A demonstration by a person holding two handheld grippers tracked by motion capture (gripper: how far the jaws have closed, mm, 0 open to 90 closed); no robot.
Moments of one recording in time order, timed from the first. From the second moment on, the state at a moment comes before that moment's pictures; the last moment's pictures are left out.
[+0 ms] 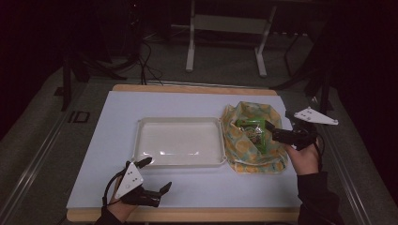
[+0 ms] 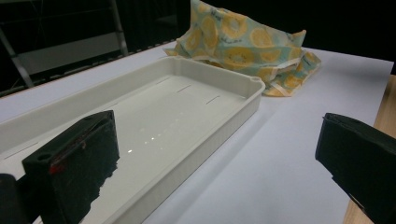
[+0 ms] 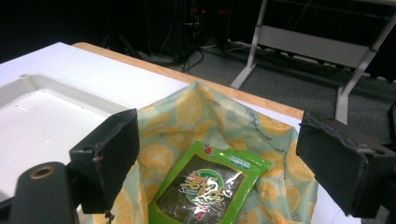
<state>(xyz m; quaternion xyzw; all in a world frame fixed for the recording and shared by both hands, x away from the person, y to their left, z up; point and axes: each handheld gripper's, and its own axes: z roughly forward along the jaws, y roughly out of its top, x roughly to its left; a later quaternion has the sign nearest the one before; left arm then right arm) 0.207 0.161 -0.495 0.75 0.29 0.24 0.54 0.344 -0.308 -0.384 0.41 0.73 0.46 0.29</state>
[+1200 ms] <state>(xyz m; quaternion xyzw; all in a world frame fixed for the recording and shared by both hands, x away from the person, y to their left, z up) 0.207 0.159 -0.495 0.75 0.28 0.24 0.54 0.407 -0.317 -0.451 0.51 0.74 0.40 0.16</state>
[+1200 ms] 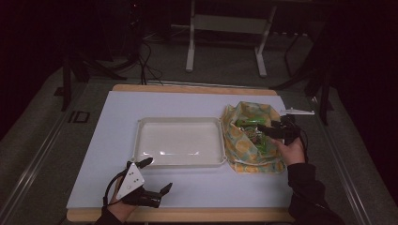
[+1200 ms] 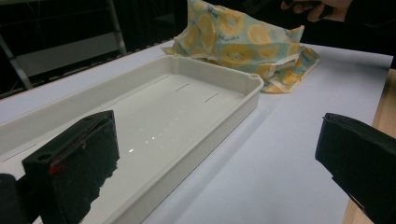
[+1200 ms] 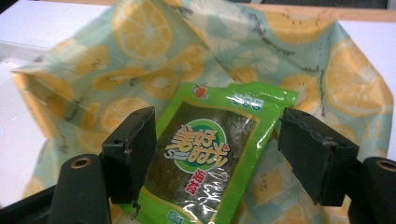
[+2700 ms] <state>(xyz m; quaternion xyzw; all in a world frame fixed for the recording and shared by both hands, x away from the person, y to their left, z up) 0.206 0.155 -0.497 0.77 0.27 0.25 0.53 0.451 -0.330 -0.505 0.57 0.76 0.32 0.01</state>
